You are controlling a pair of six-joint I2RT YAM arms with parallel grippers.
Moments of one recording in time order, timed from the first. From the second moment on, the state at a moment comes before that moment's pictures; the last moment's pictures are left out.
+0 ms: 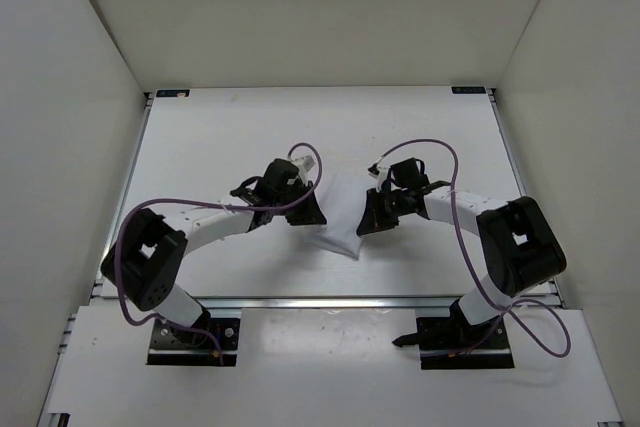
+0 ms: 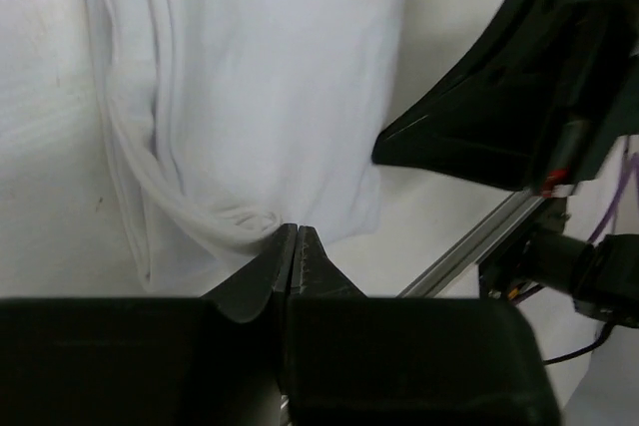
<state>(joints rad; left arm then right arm) -0.65 1.53 0.85 -0.06 0.30 -0.66 0.40 1.59 0.79 -0.23 -0.61 0.31</state>
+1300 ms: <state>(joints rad) -0.63 1.61 0.82 -0.05 0.19 -0.59 0.27 1.66 0.85 -0.19 -0.63 0.30</state>
